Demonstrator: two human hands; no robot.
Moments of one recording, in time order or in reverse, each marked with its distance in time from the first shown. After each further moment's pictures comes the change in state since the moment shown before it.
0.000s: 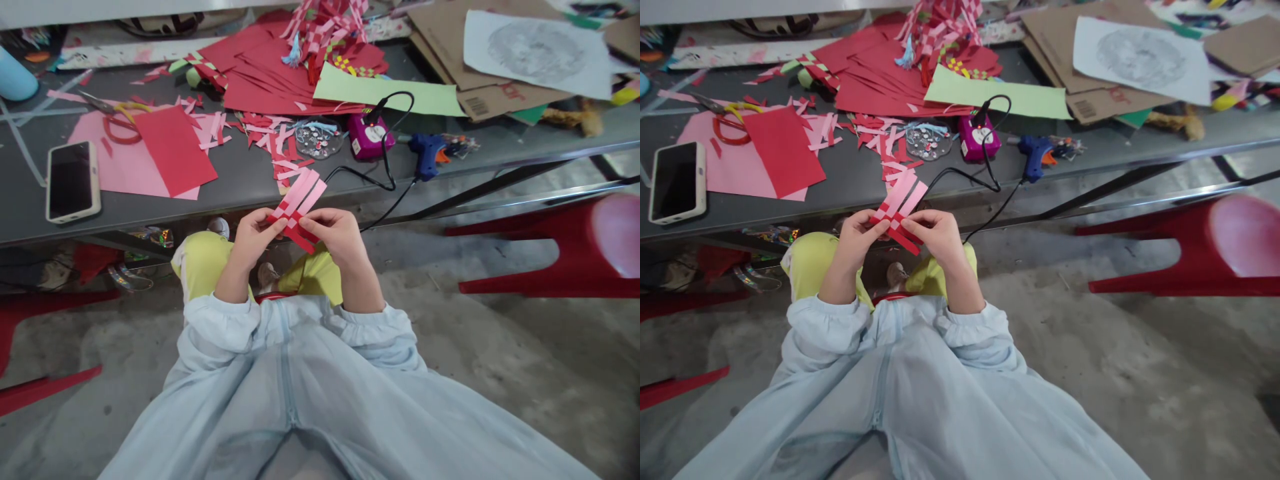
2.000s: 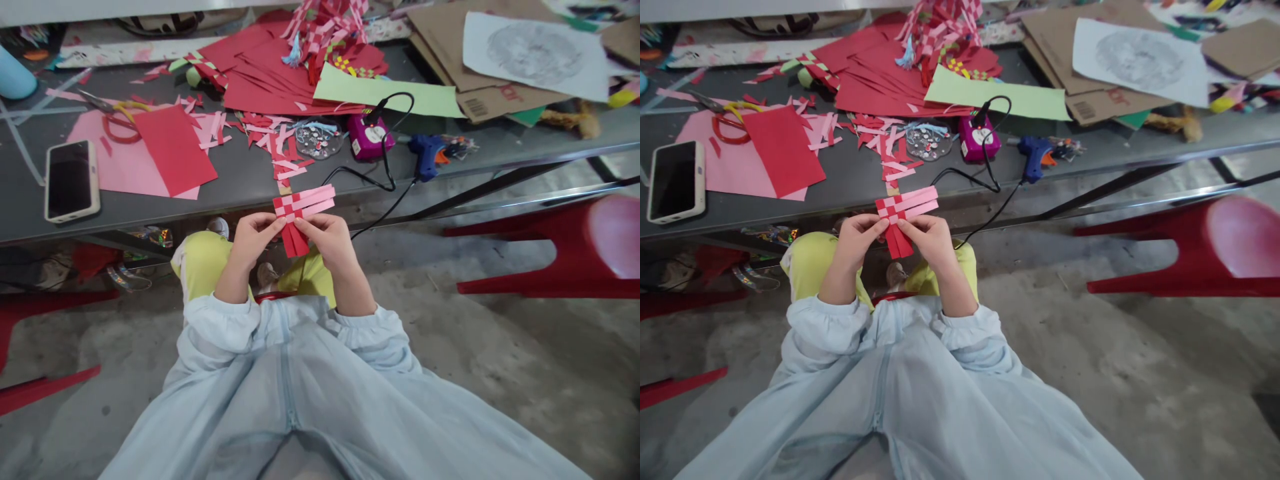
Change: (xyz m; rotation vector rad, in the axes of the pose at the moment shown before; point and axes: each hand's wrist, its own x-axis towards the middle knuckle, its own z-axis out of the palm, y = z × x) left_hand 0.001 -0.001 -0.002 0.069 0.084 -0.056; right_hand -0.005 0.006 0.013 0.021 0.028 0.021
